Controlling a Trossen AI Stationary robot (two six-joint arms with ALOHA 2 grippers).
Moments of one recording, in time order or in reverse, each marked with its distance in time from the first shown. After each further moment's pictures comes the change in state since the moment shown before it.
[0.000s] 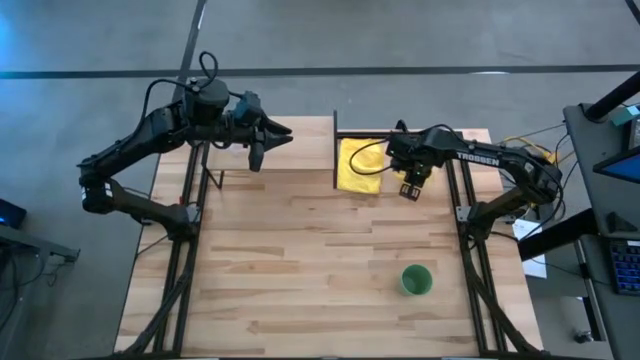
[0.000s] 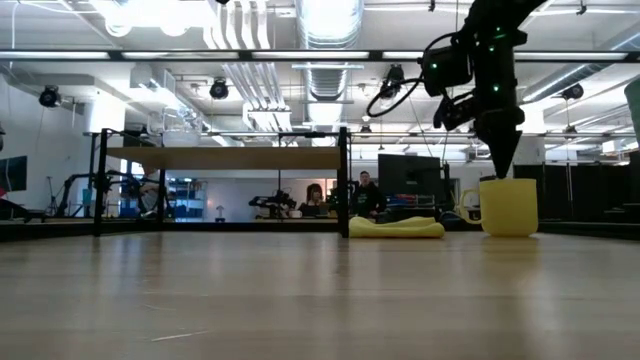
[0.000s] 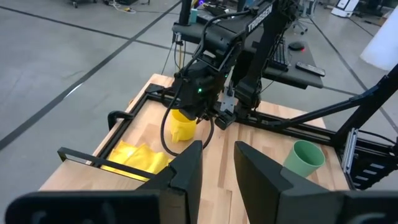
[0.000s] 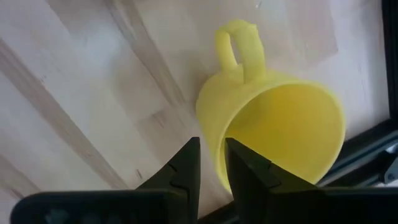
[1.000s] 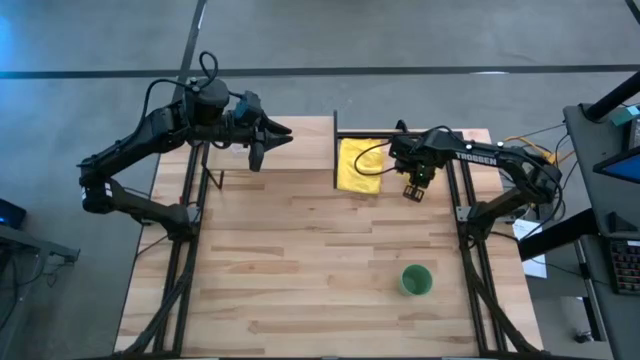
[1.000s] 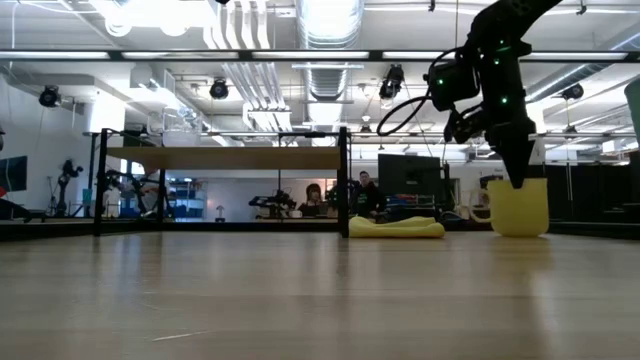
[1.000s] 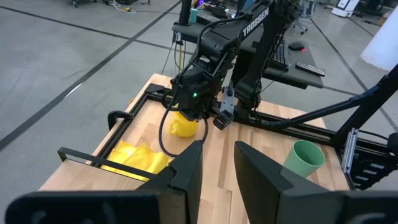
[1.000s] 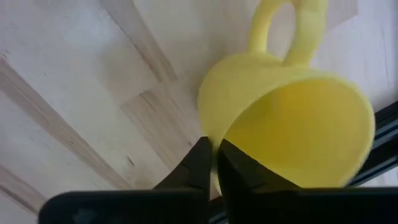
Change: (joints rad) left arm 0.000 0.000 0.000 0.000 0.000 0.000; right arm -0.046 0.007 -0.064 0.000 0.001 -0.001
